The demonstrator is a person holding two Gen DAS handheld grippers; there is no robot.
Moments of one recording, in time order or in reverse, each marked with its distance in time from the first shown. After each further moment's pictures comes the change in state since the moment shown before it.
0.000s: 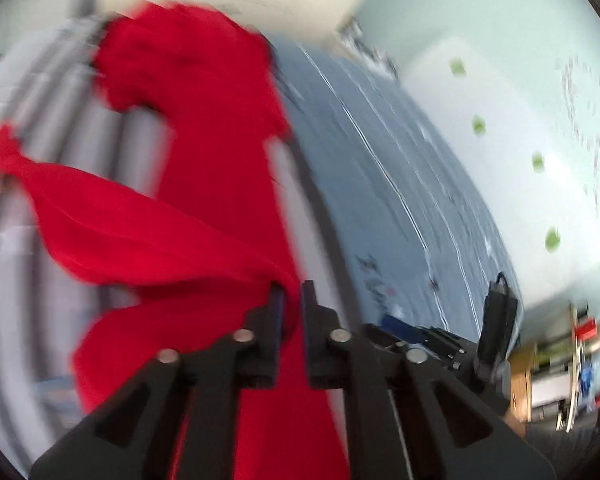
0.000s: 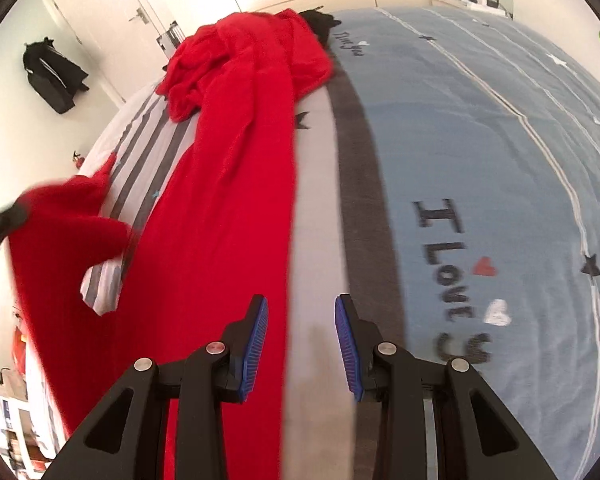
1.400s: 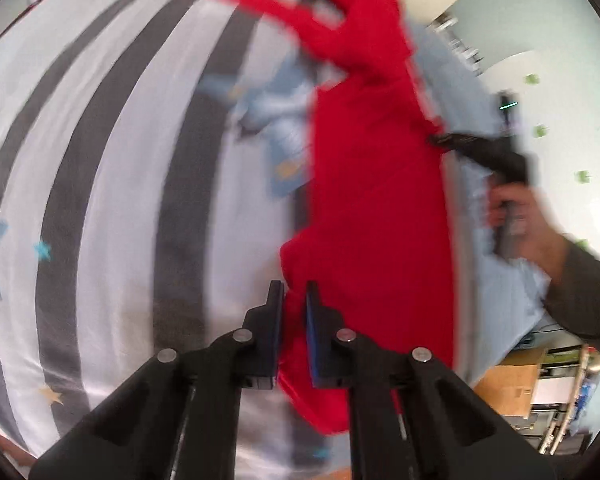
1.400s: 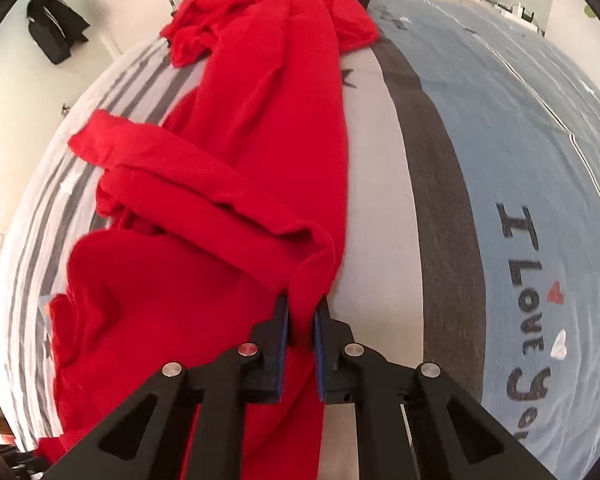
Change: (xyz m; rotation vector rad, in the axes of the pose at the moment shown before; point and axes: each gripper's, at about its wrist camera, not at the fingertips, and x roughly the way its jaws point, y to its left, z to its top) left arm -0.139 0.111 -0.277 -0.258 0.028 0.132; right arm 0.082 0.055 -0.001 -0.048 0.059 -0.100
